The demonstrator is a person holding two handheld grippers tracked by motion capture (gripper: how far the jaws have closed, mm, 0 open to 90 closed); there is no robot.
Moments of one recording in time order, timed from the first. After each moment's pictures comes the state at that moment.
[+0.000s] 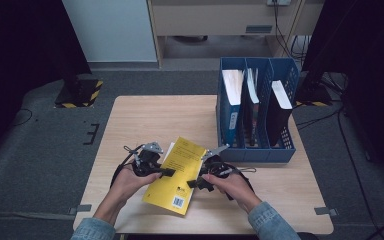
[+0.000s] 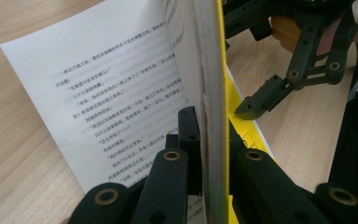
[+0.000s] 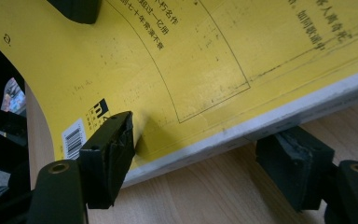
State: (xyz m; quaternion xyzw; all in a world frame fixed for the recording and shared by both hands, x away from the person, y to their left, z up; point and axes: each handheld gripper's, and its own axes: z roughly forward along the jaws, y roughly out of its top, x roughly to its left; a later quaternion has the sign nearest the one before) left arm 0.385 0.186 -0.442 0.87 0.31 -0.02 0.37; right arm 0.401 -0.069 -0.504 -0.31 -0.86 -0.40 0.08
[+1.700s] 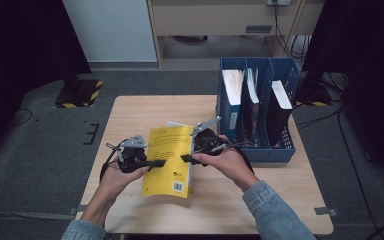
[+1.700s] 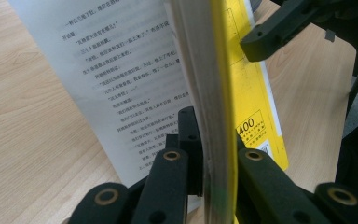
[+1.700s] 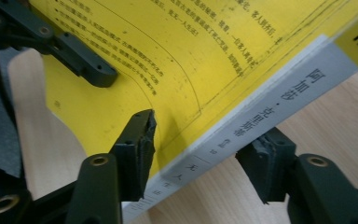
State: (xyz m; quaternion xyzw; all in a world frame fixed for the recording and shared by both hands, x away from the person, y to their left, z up) left arm 0.381 0.218 -0.419 0.84 0.31 0.03 0.44; right arm 0.419 -0.043 -0.400 -0.27 -0.88 -0.38 -0.03
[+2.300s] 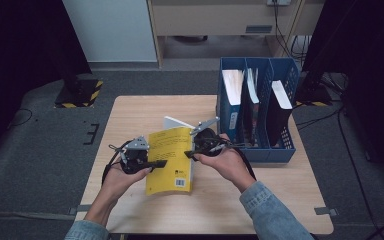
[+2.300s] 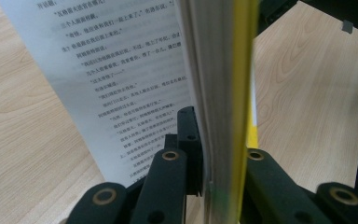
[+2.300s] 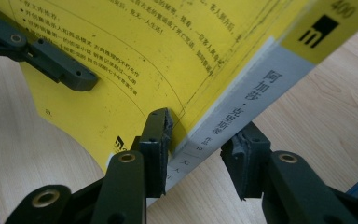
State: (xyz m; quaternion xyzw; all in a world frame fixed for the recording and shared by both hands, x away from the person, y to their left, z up) left arm 0.382 0.213 -0.427 0.85 0.31 0.05 0.43; right arm 0.422 -0.043 -0.401 -0.29 -0.88 -0.36 -0.07
